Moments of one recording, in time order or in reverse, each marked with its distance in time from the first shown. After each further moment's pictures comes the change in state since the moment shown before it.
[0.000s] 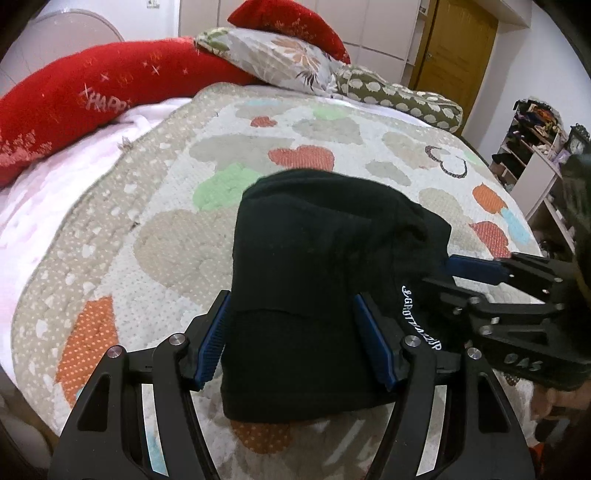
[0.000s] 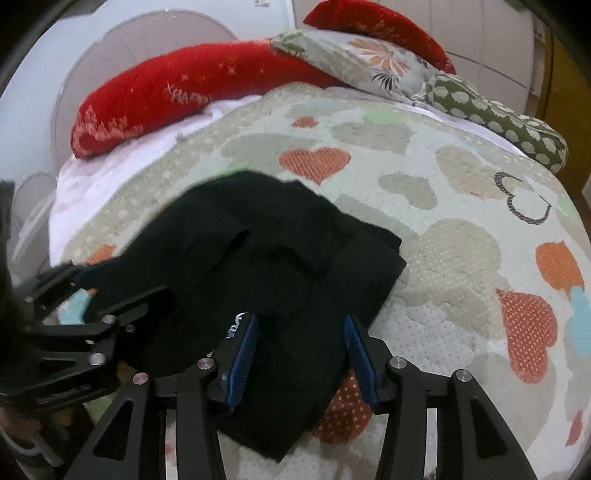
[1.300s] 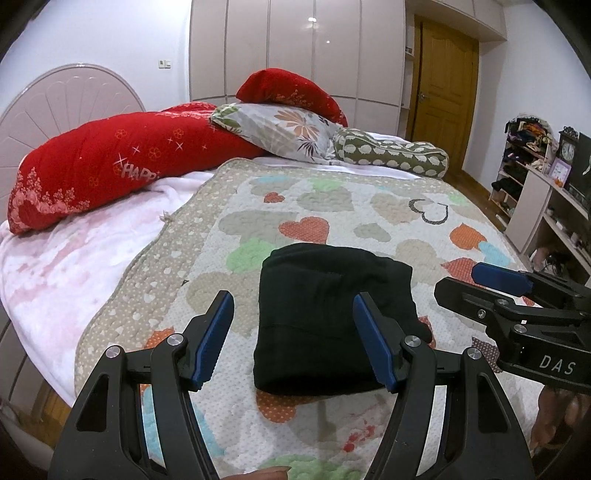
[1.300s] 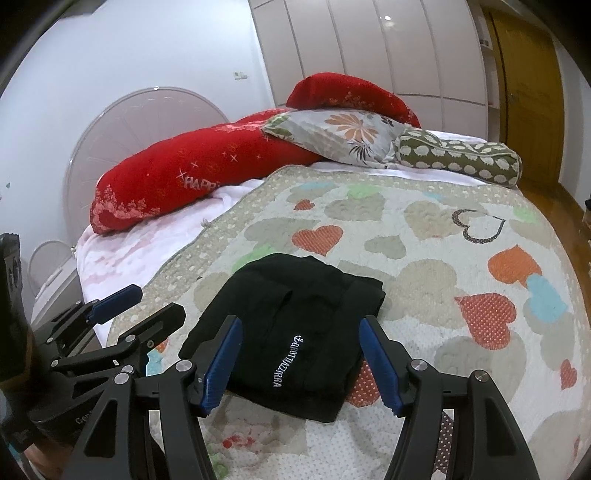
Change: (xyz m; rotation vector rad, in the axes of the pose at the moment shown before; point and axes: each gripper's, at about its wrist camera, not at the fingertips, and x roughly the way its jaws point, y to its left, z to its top) left arm -0.094 -0.015 -0.003 0.047 -0.223 0.064; right arm -0.102 0.029 -0.019 0.121 -0.264 -0.007
